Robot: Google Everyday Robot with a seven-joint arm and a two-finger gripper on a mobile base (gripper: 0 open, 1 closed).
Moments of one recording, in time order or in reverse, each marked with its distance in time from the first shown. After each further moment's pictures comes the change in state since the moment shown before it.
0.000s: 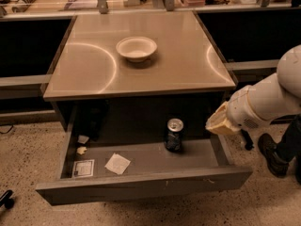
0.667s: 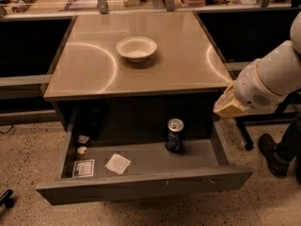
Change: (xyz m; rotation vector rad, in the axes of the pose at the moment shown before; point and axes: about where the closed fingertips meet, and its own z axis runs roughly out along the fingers) arm -0.024 -0.018 -0.056 0.033 0.069 0.014
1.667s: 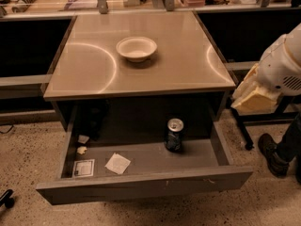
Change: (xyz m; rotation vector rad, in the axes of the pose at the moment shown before) arm 0.001 0.010 -0.070 -0.005 0.096 -0.025
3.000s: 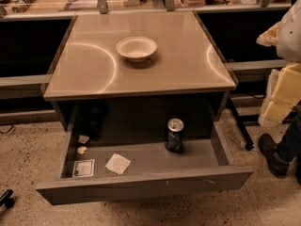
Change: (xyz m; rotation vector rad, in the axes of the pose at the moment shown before) arm -0.011 -0.001 -0.066 0.032 0.113 -0.065
